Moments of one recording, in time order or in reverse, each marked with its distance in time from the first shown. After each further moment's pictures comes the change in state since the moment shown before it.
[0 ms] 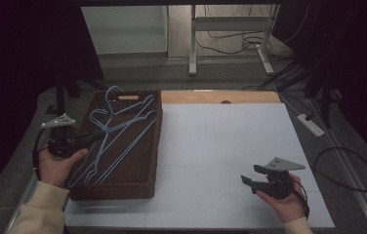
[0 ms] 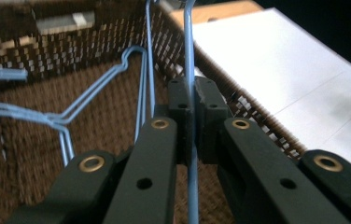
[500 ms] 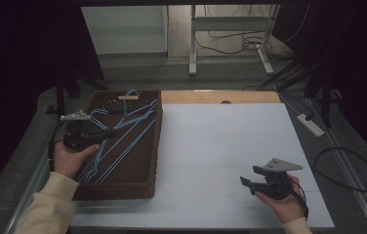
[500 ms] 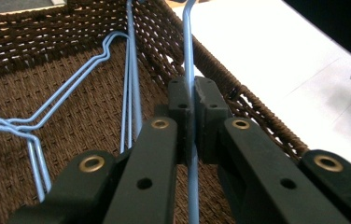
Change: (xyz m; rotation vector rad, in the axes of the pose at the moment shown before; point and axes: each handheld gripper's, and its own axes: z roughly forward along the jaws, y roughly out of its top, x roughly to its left) left arm 0.001 0.011 0.037 0.081 -0.058 0.023; right arm 0.003 -0.001 0.002 0.023 -0.004 -0.010
